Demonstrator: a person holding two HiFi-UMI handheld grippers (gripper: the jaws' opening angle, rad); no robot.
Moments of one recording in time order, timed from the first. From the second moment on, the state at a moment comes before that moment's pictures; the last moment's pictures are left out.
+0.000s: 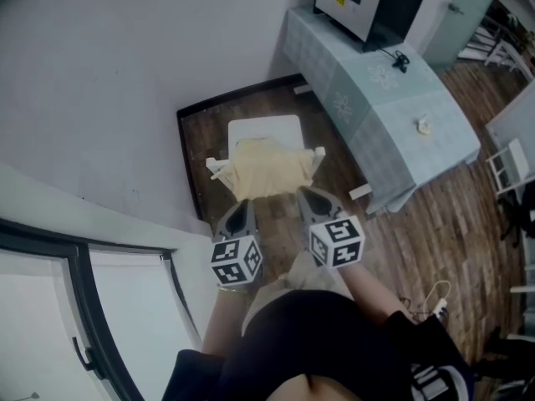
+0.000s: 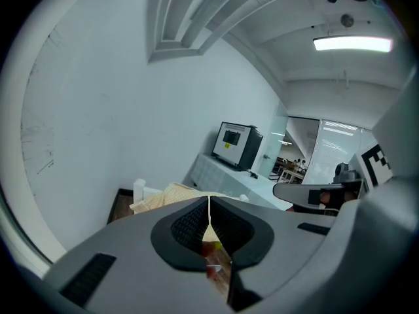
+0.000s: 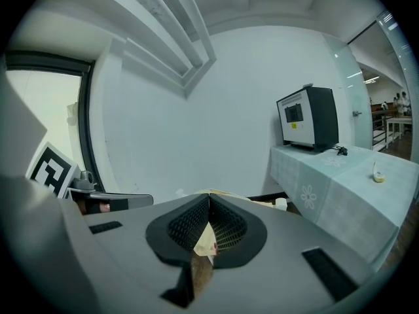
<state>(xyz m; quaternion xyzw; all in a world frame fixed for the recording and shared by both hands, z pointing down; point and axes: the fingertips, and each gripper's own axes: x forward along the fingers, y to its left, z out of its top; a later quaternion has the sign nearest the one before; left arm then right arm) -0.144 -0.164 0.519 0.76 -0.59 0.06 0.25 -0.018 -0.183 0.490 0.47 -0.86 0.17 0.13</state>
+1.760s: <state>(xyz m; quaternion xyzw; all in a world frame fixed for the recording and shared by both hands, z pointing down) -0.166 -0.293 0.692 0.74 -0.57 0.12 0.34 0.005 -0.296 0.647 0.46 -0.82 0.22 0.26</state>
